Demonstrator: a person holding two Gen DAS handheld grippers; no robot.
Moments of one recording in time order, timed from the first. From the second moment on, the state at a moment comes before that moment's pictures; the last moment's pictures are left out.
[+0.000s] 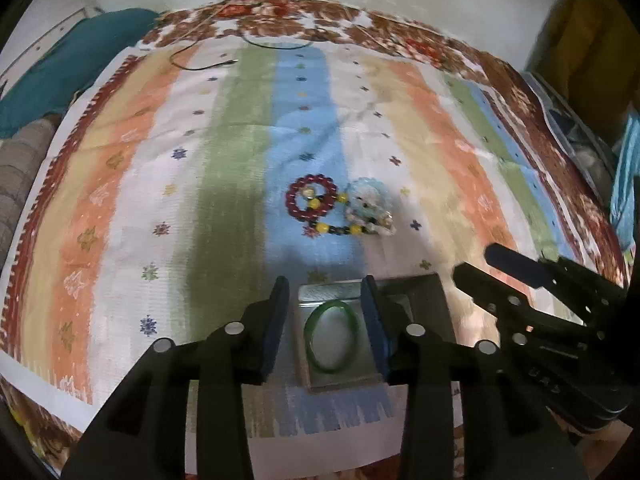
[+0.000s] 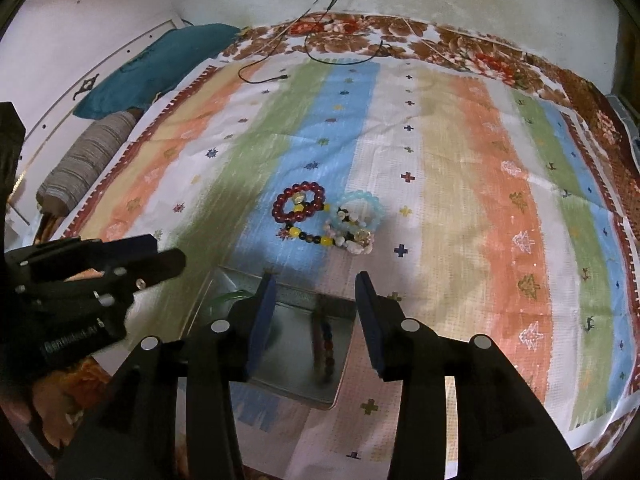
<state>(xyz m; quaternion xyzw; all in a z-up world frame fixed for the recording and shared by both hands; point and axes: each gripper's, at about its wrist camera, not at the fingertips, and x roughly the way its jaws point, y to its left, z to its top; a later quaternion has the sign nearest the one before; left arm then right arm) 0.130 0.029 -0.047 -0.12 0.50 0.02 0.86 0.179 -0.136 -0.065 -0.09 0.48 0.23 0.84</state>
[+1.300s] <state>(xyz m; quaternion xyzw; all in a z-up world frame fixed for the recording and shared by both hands) 0.196 0.060 -0.085 -0.11 0.53 0.09 0.84 0.247 -0.149 -0.091 -0.06 0.50 0.17 0.84</state>
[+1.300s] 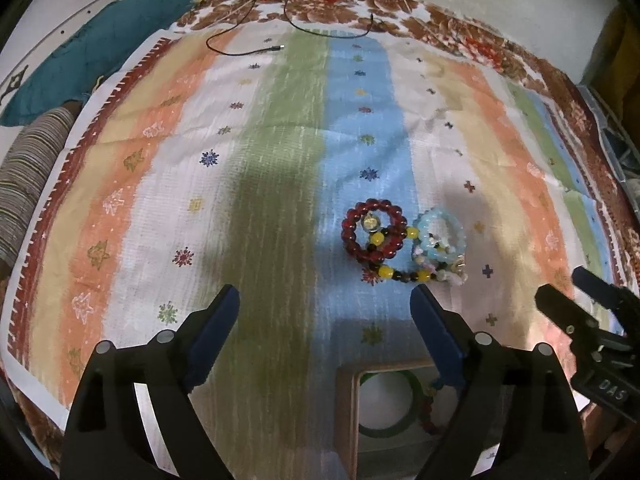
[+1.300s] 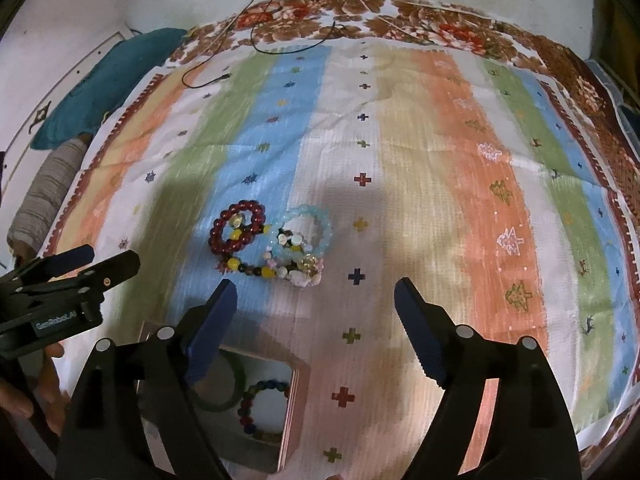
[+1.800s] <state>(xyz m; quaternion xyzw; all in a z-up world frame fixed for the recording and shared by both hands) 0.225 0.057 -0.103 -0.09 0.54 0.08 0.84 0.275 -0.134 -0.110 -0.08 0.51 0.16 0.84</state>
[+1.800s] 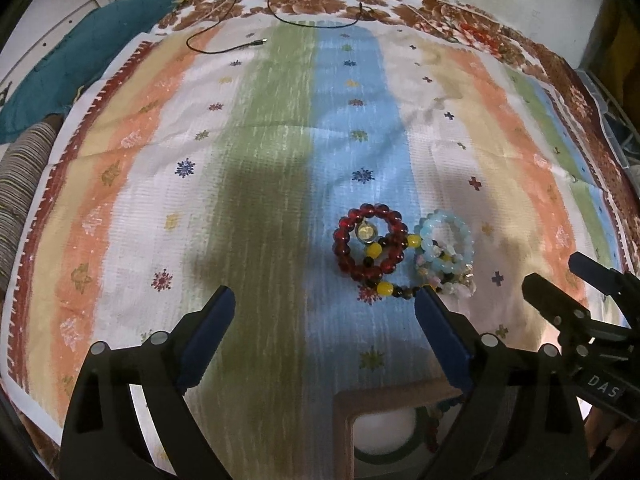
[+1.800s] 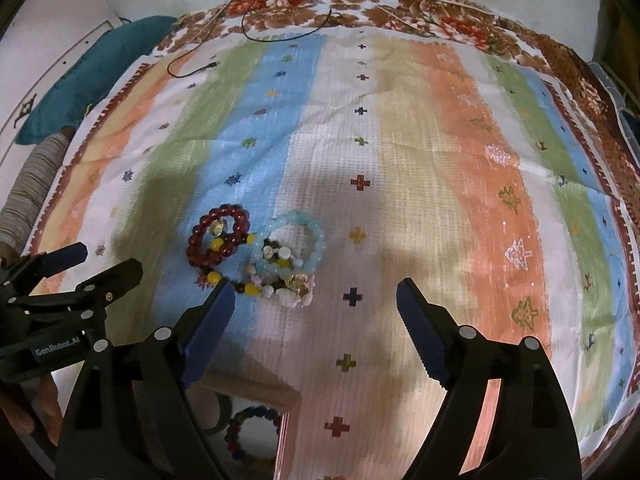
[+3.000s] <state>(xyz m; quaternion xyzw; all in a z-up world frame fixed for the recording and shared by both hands) 0.268 0.077 -0.154 -0.09 0.57 0.08 0.81 0.326 -0.134 -0.150 -0.05 0.54 0.13 0.83</state>
